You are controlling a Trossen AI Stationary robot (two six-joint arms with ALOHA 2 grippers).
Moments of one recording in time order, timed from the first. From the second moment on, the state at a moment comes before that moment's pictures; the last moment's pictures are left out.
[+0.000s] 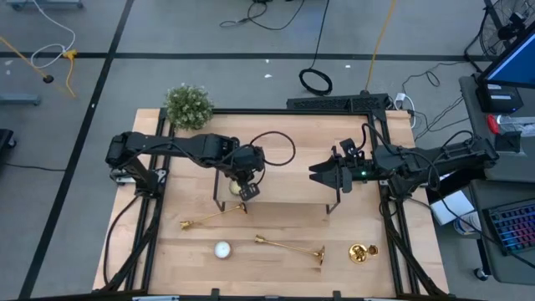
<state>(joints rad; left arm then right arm) -0.03 1.69 1.63 -1.12 -0.07 -0.44 0.22 0.94 0.90 -0.04 0.19 0.97</state>
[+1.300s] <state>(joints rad) -0.05 1.69 1.63 -1.21 -0.05 -0.45 0.22 0.94 0.90 -0.05 0.19 0.97</state>
